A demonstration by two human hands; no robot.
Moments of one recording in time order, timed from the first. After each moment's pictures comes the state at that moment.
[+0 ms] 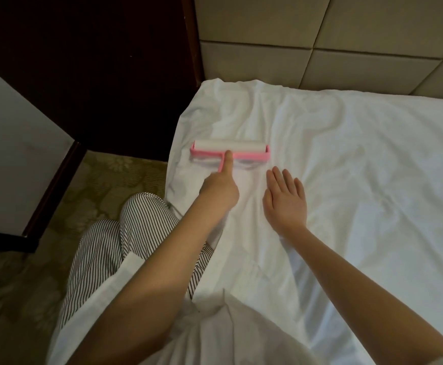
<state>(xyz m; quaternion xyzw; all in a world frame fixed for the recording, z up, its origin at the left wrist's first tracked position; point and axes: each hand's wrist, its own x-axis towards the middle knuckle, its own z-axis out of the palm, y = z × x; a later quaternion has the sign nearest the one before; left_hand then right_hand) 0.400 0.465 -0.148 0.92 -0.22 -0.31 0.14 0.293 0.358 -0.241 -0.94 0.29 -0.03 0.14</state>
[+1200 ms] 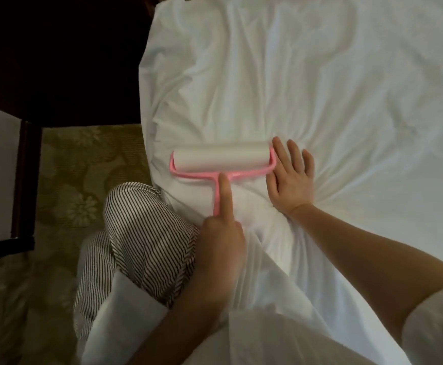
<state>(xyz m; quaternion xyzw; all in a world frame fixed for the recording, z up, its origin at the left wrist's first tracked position) 0.333 0.537 -0.172 0.90 -0.25 -0.31 0.16 0.277 0.380 -0.286 -0.94 0.30 -0.11 0.09</state>
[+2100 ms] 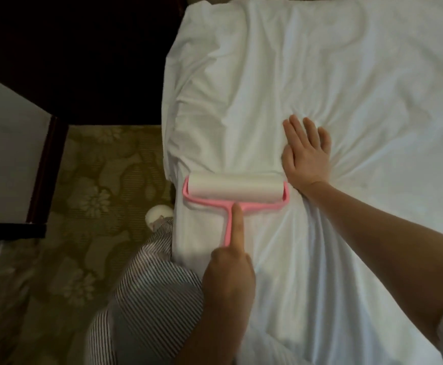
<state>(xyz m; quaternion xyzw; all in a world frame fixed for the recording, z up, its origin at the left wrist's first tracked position) 0.257 0.616 -0.172 0.93 -0.20 -0.31 0.08 0.274 0.384 -0.269 -0.94 0.31 -0.11 0.12</state>
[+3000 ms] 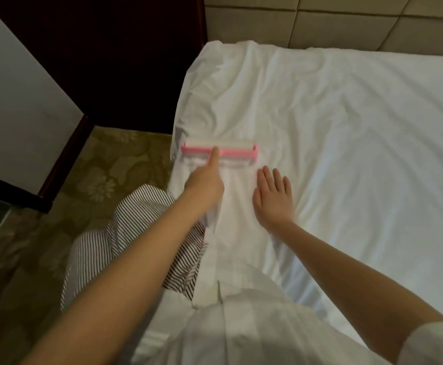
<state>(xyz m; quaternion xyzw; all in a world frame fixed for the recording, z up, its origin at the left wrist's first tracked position) 0.255 0.623 -0.150 0.93 -0.24 -0.26 0.11 0.140 0.512 -0.243 -0.95 0.29 0.03 0.11</state>
